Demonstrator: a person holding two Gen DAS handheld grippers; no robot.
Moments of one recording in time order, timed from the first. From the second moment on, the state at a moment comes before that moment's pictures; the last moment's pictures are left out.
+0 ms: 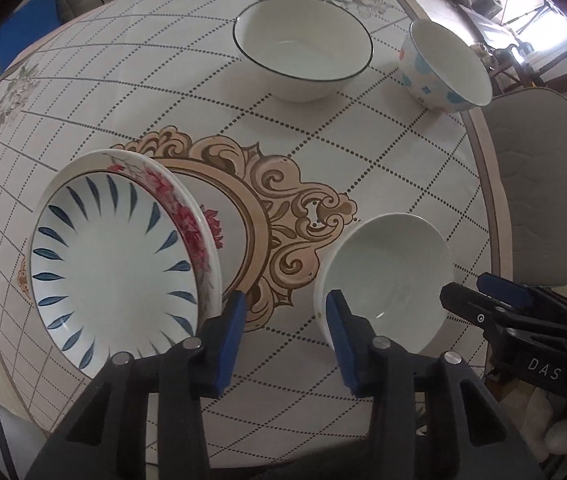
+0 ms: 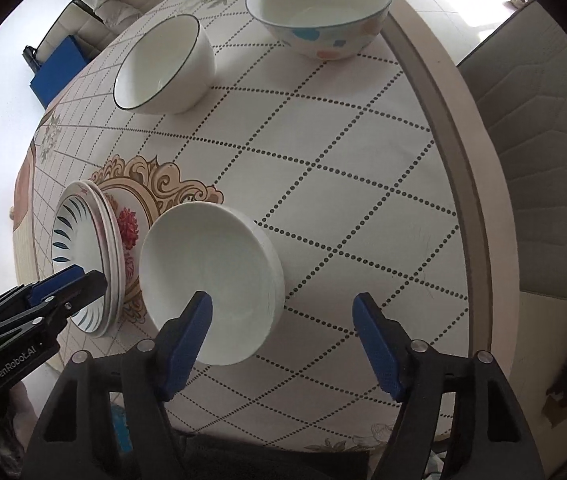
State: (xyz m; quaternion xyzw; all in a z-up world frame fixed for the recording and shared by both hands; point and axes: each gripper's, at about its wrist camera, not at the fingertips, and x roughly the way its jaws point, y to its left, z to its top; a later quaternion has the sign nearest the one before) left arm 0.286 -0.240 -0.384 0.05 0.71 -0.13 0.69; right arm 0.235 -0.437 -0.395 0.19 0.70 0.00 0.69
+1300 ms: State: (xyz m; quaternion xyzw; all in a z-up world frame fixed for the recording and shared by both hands) left arm 0.344 -0.269 -0.418 0.04 0.74 -0.11 0.67; right arm 0.321 -0.422 -0.425 0.16 0.72 0.06 0.67
